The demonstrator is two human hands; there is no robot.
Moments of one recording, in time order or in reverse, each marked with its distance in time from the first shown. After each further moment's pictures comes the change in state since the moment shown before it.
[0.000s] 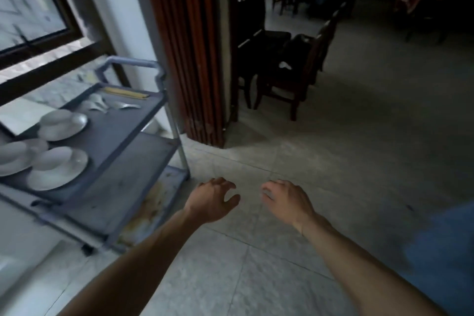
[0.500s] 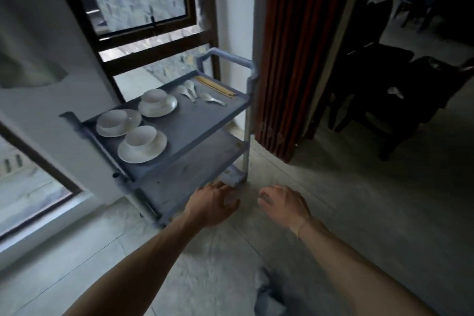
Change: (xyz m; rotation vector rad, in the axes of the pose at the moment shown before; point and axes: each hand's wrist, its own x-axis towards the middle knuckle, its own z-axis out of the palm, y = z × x) left_hand -0.004 -0.157 -0.025 -0.025 0.111 -0.485; right_hand 0.177 -0.125 0.064 -0.030 -0.236 -0.370
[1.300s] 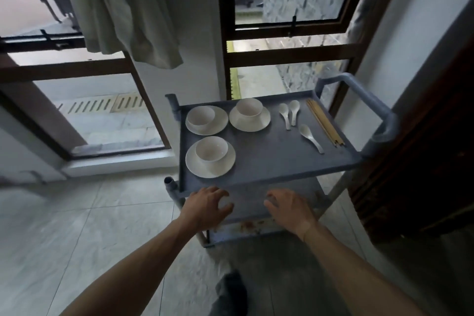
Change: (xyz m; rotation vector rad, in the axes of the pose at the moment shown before) left_hand 0.091 -0.124 -0.038 -0.133 0.072 -0.689; right_hand 0.293 -0.063 0.011 0.006 -0.330 -0.517
